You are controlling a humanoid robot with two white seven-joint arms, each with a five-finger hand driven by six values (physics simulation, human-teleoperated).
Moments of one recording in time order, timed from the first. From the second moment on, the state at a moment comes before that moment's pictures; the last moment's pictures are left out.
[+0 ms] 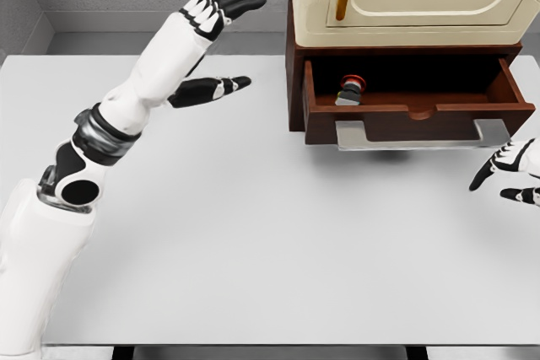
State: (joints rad) left arm -0.34 0.33 -0.22 -1.67 -0.47 -0.61 -0.03; right arm 0.21 -1.19 -0.14 -1.76 -0.13 -0.61 0.61
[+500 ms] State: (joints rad) left arm -0.07 0.70 0.04 -1.46 -0.36 -0.61 -0.09; right arm 0.10 -1.21 -0.10 -1.76 -0.13 -0.61 0.61
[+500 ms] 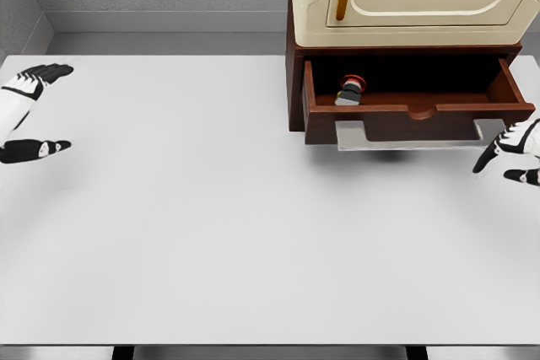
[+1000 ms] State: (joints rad) left arm -0.08 0.71 0.04 -1.45 -0.36 -0.61 -0.14; right arm 0.04 -1.20 -0.01 -1.74 -0.12 -0.61 0.61
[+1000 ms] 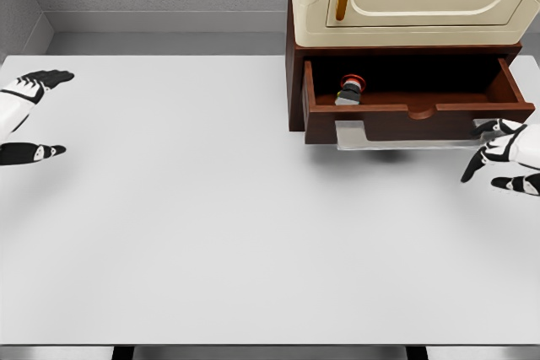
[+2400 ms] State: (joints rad) left arm -0.07 0.71 0.05 -1.45 -0.36 -0.61 -0.15; right arm 0.11 -1.19 -0.05 -1.70 -0.02 -0.61 0.61
